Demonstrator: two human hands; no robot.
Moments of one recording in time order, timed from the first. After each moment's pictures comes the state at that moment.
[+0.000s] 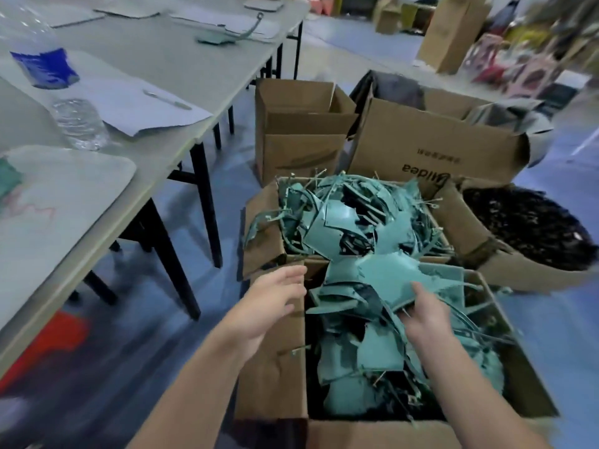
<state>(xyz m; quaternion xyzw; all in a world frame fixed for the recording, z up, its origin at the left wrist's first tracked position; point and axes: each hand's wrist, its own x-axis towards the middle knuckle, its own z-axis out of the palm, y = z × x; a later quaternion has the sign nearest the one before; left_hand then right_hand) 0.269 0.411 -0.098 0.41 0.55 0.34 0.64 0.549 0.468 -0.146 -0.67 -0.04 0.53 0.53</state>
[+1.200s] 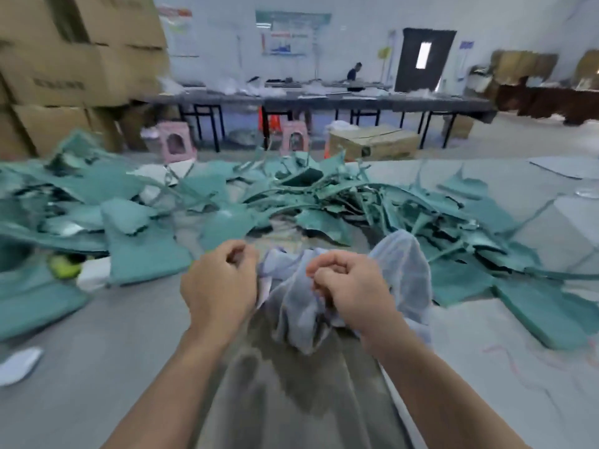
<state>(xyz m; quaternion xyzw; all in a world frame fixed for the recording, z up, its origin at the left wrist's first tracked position) -0.155 0.018 0.007 -0.08 0.88 0.36 -0.30 -0.104 0.197 0.031 -0.04 -0.76 0.65 0.08</state>
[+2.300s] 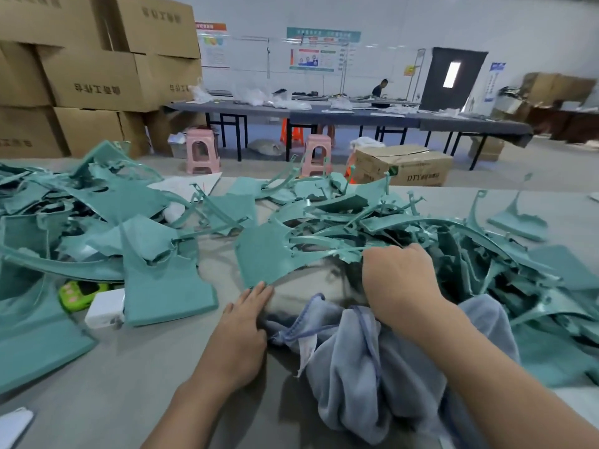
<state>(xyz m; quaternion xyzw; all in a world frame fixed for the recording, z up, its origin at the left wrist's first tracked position) -0.224 -0.043 -0.051 0.11 0.94 0.33 -0.07 -0.217 0.193 0.079 0.01 -0.99 -0.09 0.11</state>
